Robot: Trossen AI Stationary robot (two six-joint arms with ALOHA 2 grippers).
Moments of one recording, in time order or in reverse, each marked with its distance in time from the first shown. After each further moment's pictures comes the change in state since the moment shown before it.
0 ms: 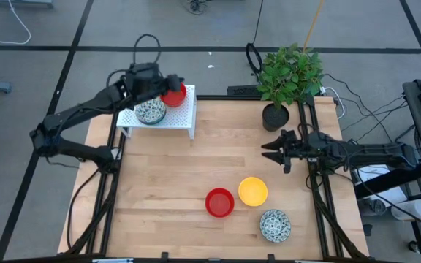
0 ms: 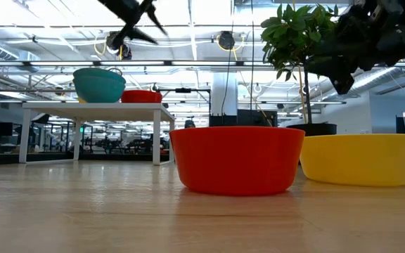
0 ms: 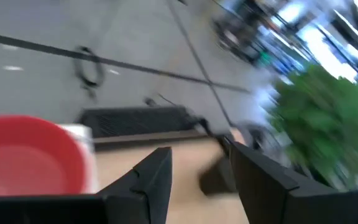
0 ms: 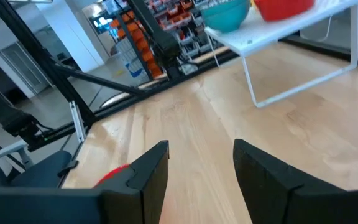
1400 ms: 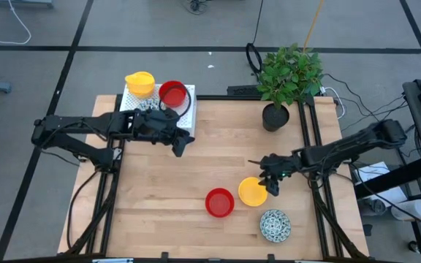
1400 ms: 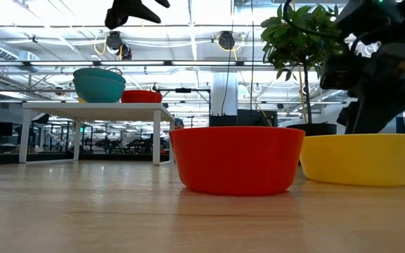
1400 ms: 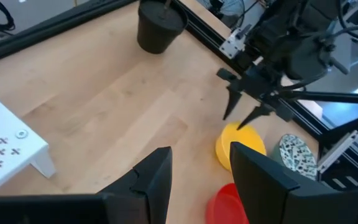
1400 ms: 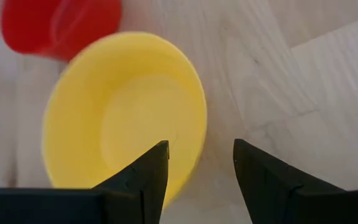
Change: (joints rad) left arm -0.497 0.001 0.000 -0.243 0.039 0.161; right arm 0.286 0.642 0.189 -0.292 0.007 0.156
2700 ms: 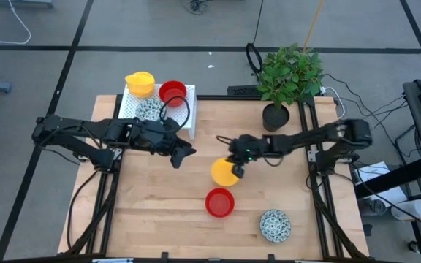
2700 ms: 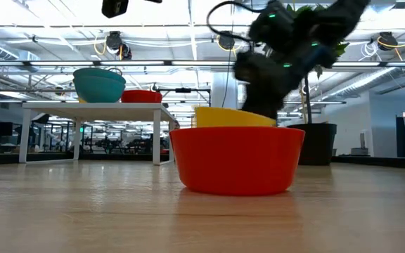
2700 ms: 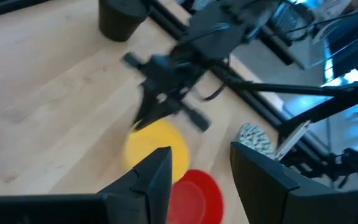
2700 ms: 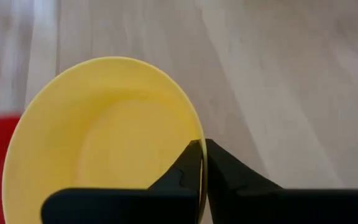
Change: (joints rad) left arm -0.121 0.000 0.000 0.051 -0.003 -0.101; right arm -0.268 0.480 0.382 0.253 -0.020 -0.286
